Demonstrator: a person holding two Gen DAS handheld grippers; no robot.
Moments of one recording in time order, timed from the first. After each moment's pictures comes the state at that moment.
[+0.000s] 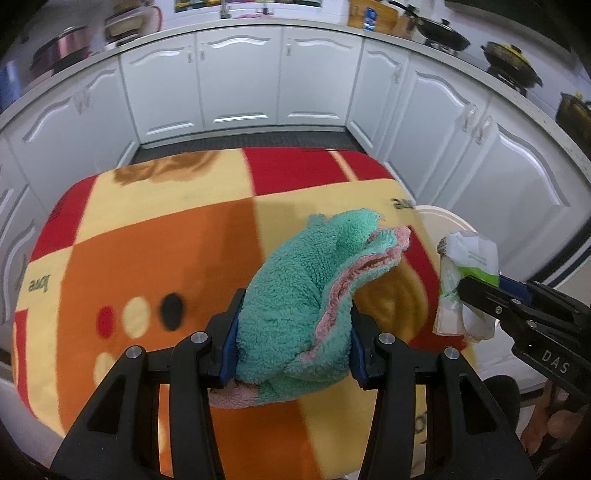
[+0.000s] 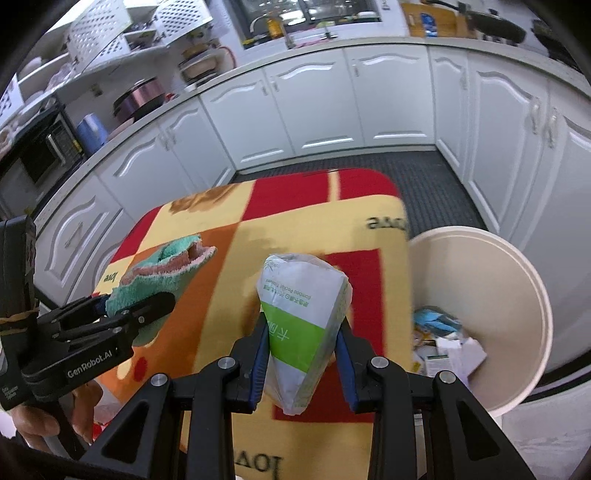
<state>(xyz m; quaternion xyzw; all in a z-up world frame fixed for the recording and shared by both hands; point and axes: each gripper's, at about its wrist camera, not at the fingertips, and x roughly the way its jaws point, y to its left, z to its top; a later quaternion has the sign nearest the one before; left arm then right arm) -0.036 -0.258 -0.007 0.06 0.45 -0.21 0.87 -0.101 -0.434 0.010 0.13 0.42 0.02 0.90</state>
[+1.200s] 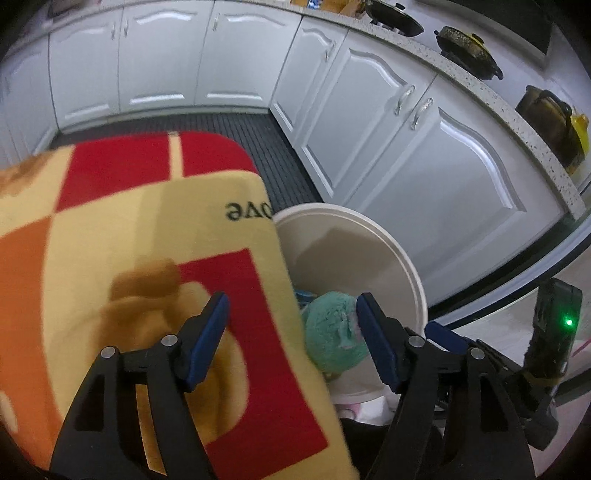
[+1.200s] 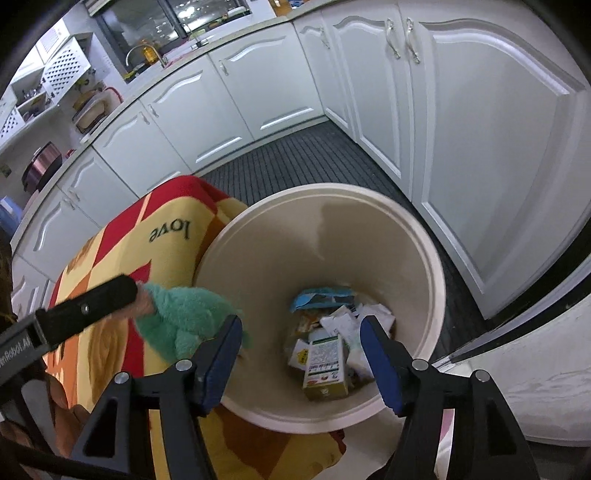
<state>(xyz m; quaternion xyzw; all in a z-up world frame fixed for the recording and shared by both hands) -0.021 -0.398 -0.032 0.01 0.48 -0.33 0.82 -0.137 -0.579 -0.040 0.22 0.44 -0.13 0.86</state>
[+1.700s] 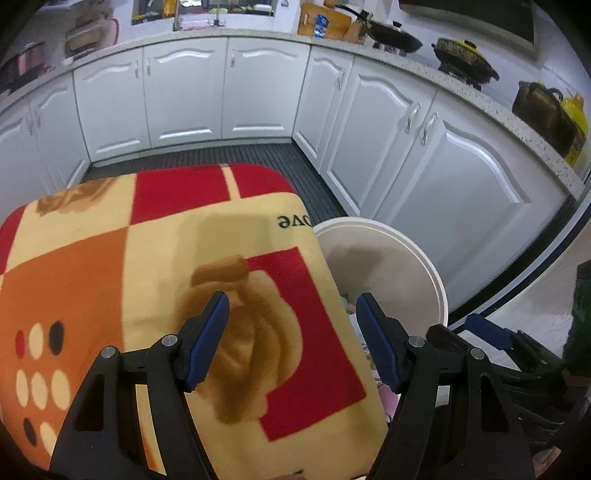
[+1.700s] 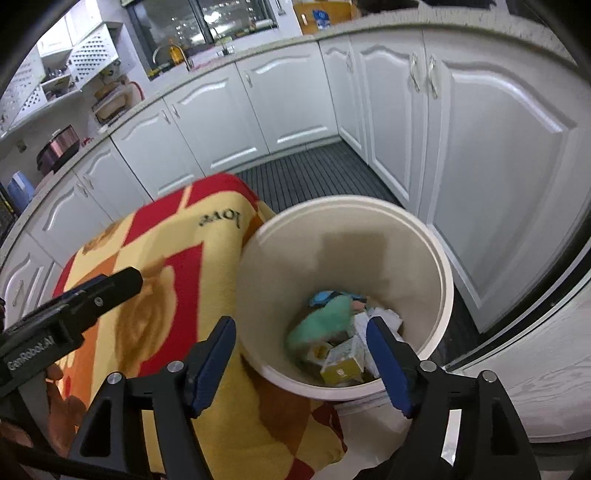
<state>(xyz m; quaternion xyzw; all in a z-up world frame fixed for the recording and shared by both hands) -0.058 -0.347 -0.004 0.04 0.42 -0.29 0.86 -0.163 -0.525 -0.005 0.17 0.40 -0.13 0.89</state>
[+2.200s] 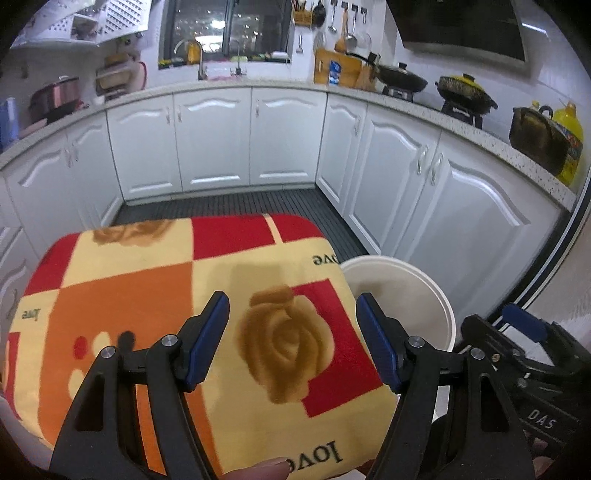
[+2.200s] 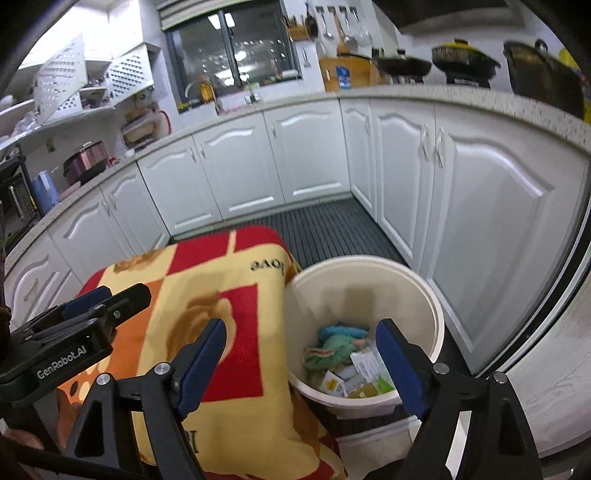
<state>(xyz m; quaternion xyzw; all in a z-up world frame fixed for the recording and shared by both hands) -0.098 -0.304 0.042 0.04 0.33 -0.25 0.91 -0.199 -0.473 0.053 0.12 0.31 -0.13 0.94</state>
